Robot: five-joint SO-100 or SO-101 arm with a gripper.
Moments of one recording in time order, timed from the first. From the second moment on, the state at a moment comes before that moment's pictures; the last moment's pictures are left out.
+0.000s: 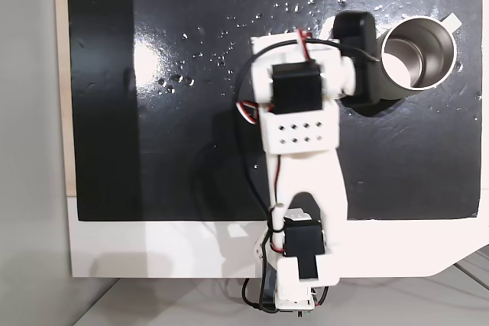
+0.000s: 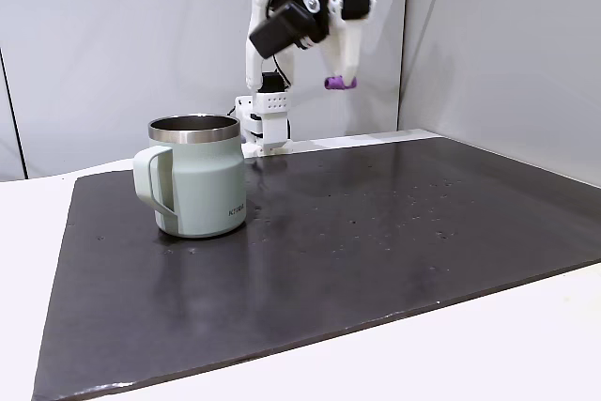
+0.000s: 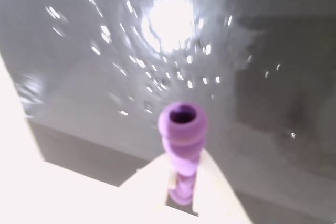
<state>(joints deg) -6.4 85.1 55.5 101.7 -1.2</state>
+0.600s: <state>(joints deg) 24.3 91.9 55.5 94.0 -26.3</state>
